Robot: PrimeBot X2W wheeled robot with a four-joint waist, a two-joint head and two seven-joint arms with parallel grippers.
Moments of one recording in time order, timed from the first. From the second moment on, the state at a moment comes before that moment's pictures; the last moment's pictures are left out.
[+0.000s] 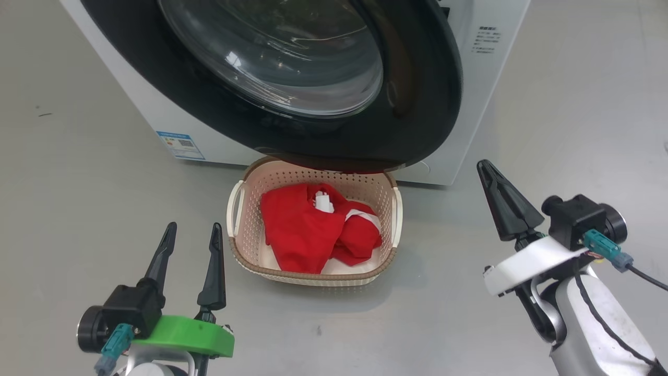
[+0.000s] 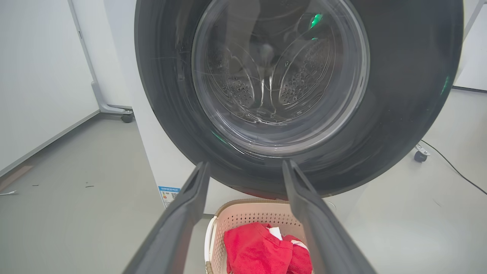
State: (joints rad) left arm -0.04 0.08 -0.26 0.02 -0.39 0.08 -0.21; right arm -0.20 -0.16 0.26 0.11 0.28 0.11 -0.14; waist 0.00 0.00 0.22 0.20
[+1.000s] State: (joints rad) left arm -0.10 0.05 -0.29 0.05 -0.41 0.07 -0.24; right arm -0.52 -0.21 0.24 0.23 0.31 0.12 -0.05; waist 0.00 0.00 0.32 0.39
